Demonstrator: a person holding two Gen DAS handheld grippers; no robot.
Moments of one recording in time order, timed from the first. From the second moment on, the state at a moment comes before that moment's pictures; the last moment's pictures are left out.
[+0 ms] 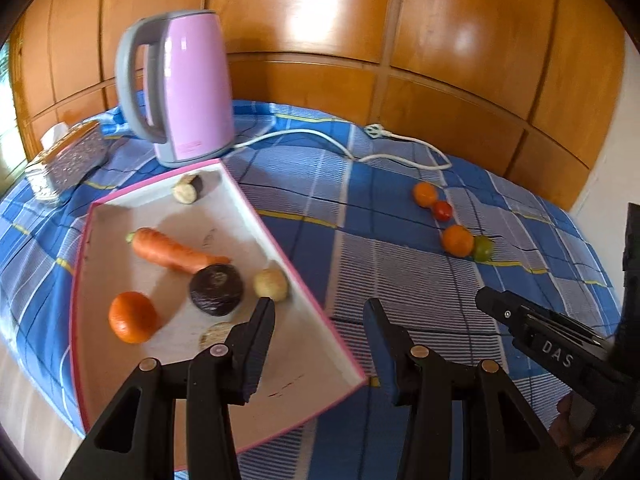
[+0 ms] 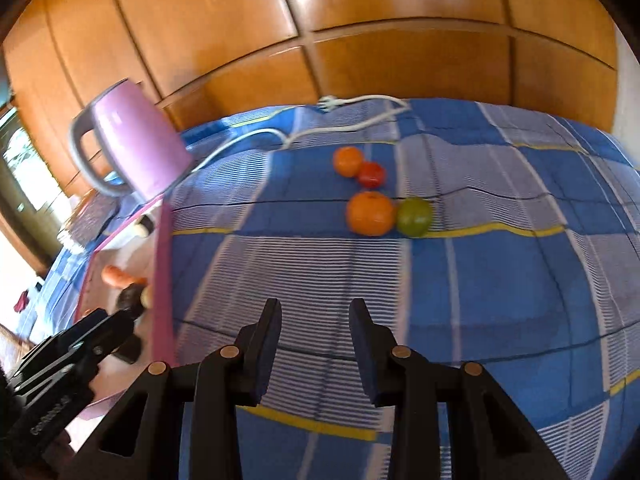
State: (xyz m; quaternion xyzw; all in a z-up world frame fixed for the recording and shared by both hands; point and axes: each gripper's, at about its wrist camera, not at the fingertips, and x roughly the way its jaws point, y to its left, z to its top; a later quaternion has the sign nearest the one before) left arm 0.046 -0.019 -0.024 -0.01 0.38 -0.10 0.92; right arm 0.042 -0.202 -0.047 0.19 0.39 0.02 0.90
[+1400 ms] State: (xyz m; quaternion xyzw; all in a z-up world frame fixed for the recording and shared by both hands) left arm 0.107 -0.105 -0.054 0.00 0.43 -0.19 0.88; right arm 0.122 -0.278 -0.079 0.22 0.40 0.00 0.89
